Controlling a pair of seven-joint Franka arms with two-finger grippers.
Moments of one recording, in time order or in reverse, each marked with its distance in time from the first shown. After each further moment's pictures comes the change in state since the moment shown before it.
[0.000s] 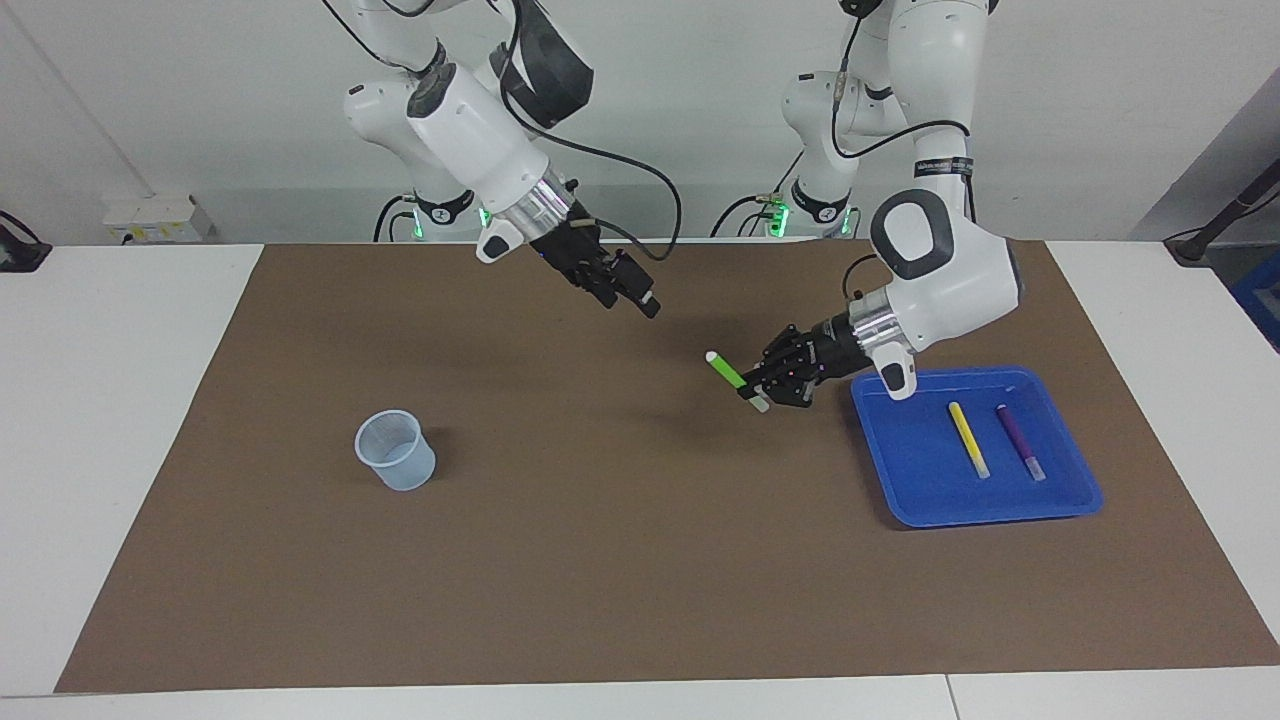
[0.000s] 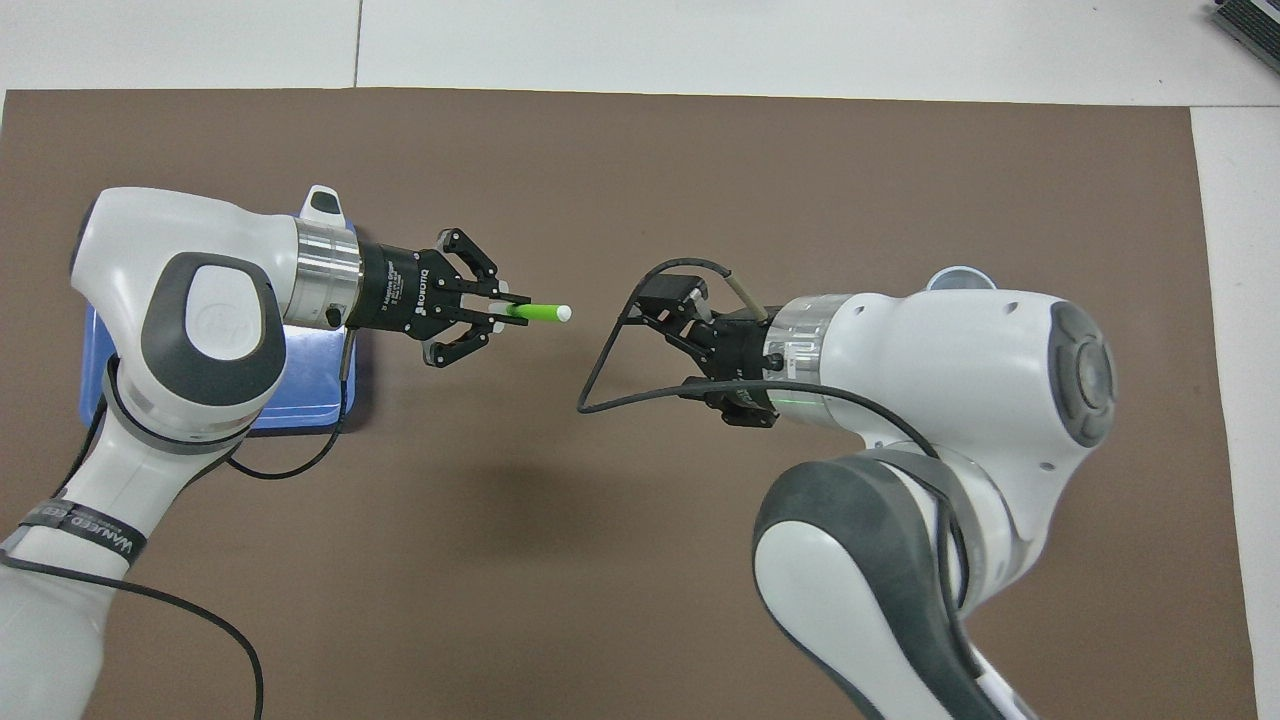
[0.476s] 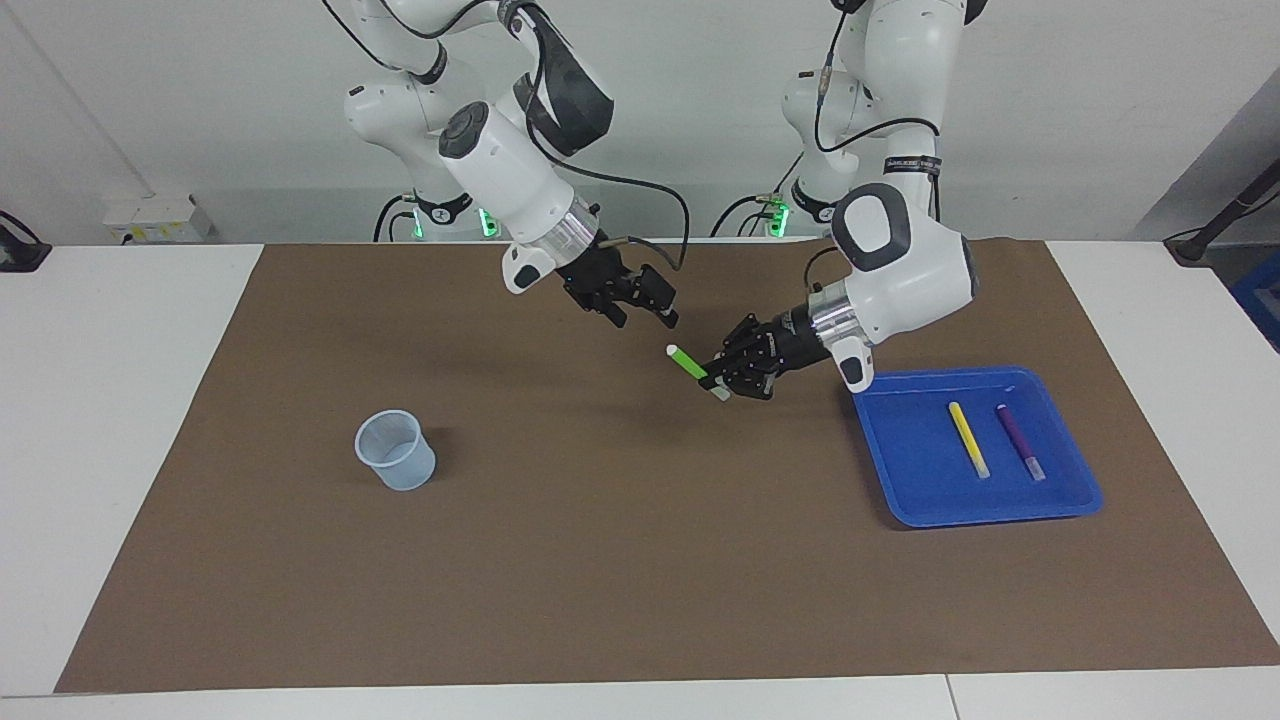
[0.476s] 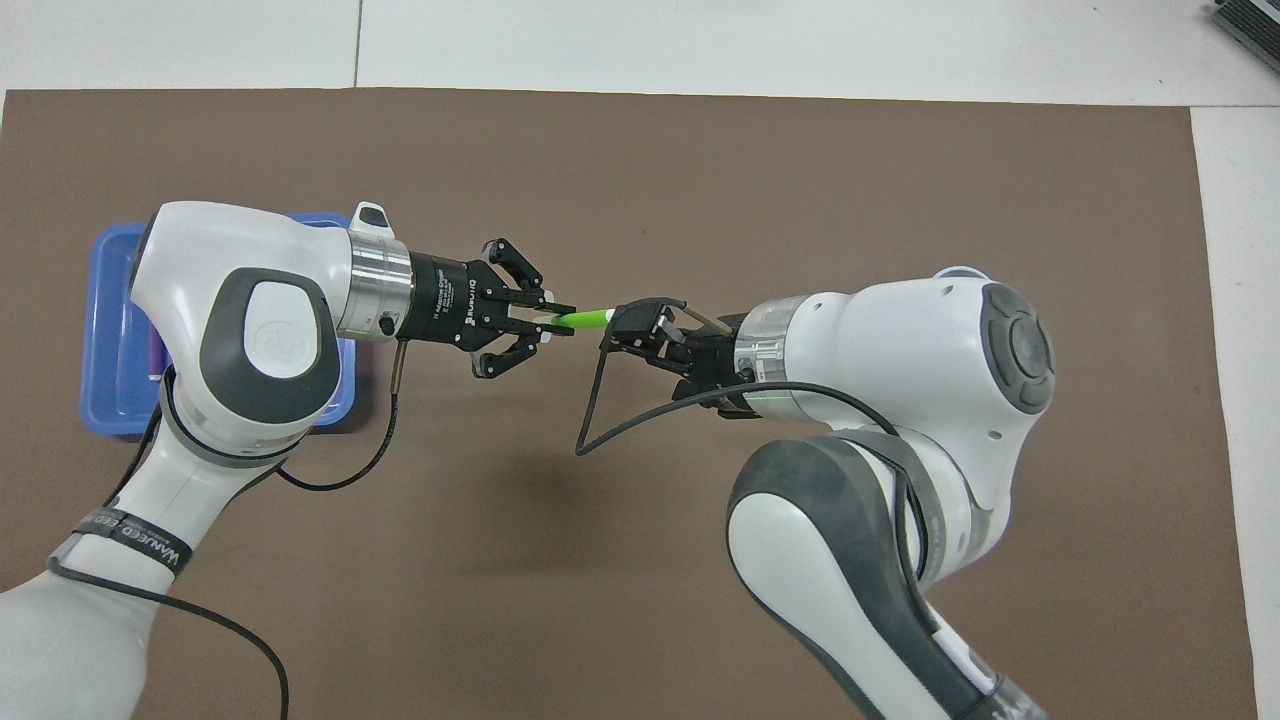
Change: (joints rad) left arm -0.063 -0.002 0.001 -0.003 -0.030 0.035 -0.094; right arm -0.001 0.034 -0.010 0.022 -0.001 -0.078 -0.260
